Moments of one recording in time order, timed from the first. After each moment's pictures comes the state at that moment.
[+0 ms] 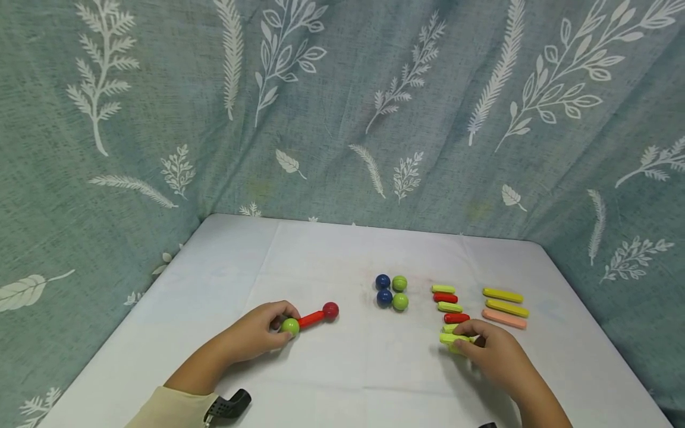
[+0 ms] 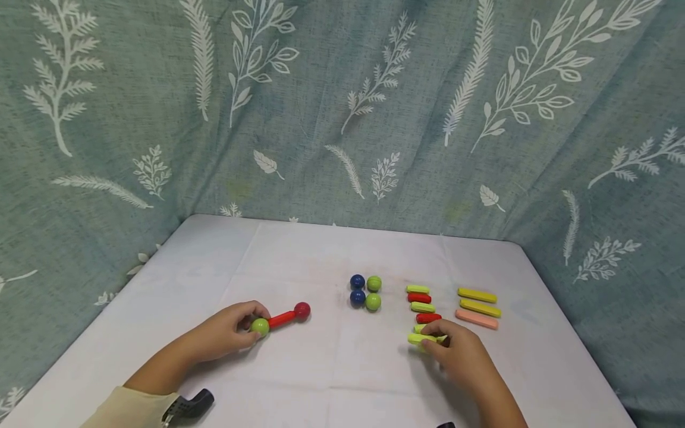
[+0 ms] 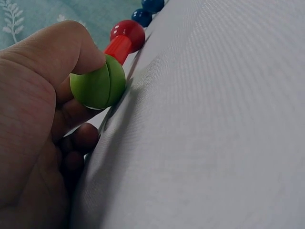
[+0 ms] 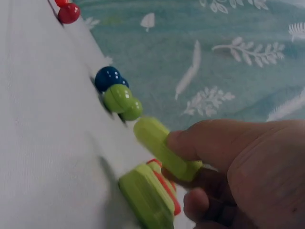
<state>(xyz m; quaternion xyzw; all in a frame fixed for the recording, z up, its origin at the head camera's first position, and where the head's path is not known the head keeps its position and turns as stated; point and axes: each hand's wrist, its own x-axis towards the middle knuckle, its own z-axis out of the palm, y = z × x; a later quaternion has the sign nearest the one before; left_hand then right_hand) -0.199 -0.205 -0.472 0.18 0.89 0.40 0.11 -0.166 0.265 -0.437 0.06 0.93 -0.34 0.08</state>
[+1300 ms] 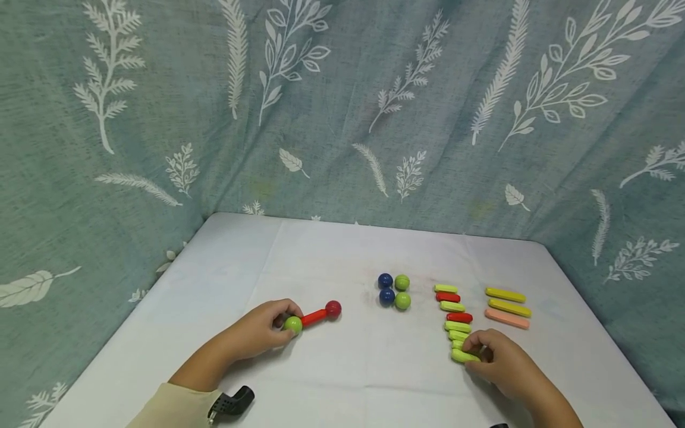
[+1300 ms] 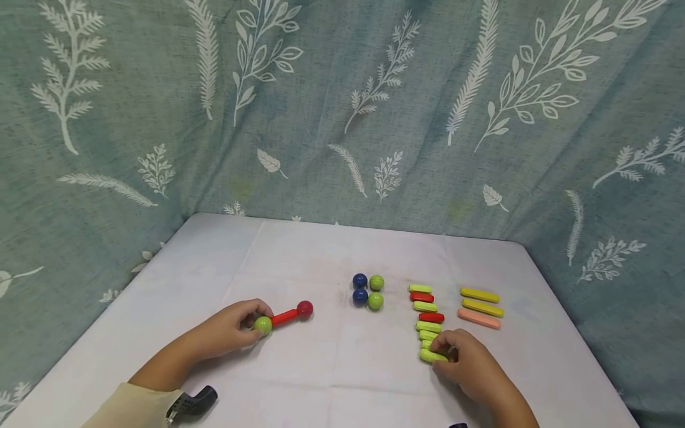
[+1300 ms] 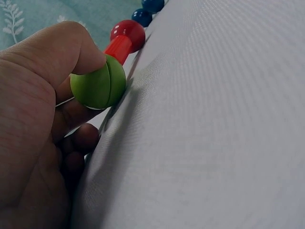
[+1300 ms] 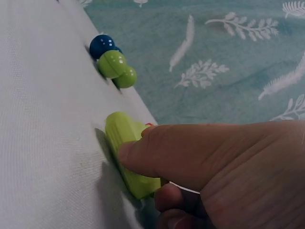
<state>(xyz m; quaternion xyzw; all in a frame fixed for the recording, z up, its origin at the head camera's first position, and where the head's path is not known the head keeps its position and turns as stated) -0.197 -0.206 -0.473 0.19 0.89 0.40 0.10 -0.163 0.287 -0.456 0.00 0.94 -0.32 0.11</state>
